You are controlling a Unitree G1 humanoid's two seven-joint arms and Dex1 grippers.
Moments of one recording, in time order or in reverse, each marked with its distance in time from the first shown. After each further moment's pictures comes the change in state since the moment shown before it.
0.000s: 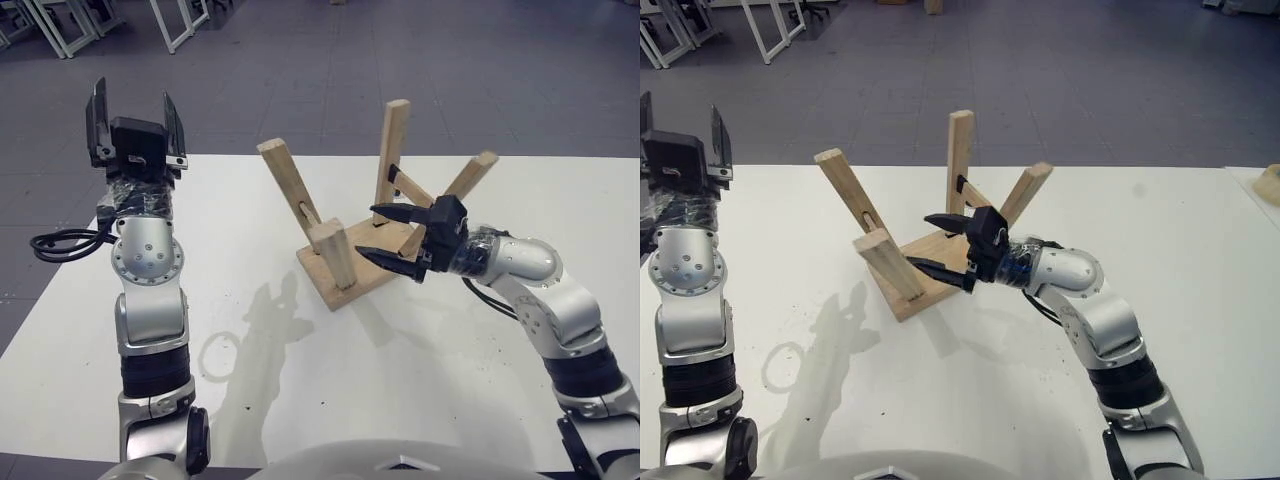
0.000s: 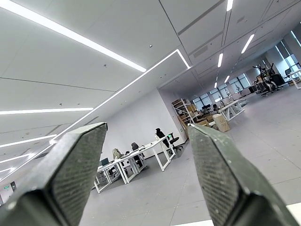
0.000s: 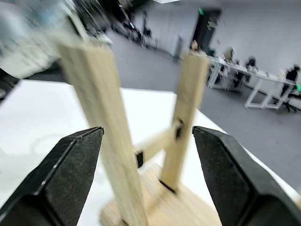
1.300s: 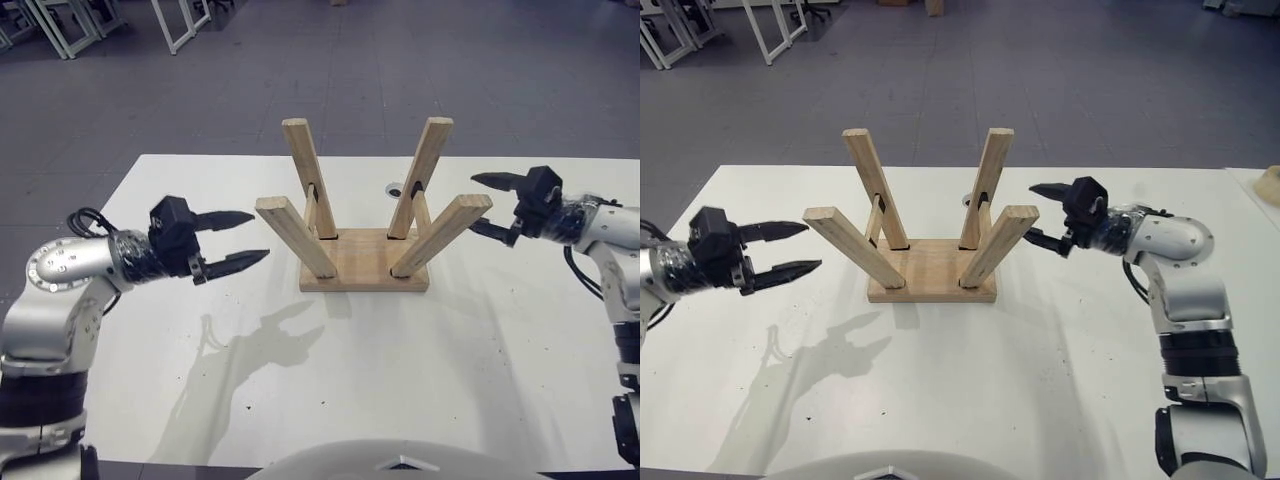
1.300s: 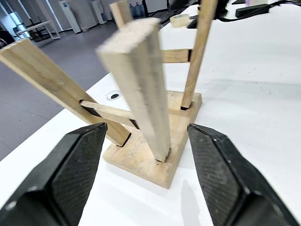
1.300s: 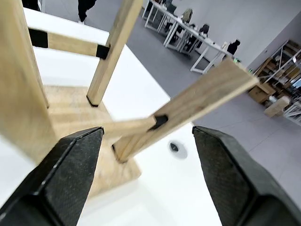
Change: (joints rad) left arm 0.117 0.498 -0.010 0.125 -0.816 0.245 -1.164; right arm -0.053 -0.273 -0.222 0.517 -0.224 -0.260 0.266
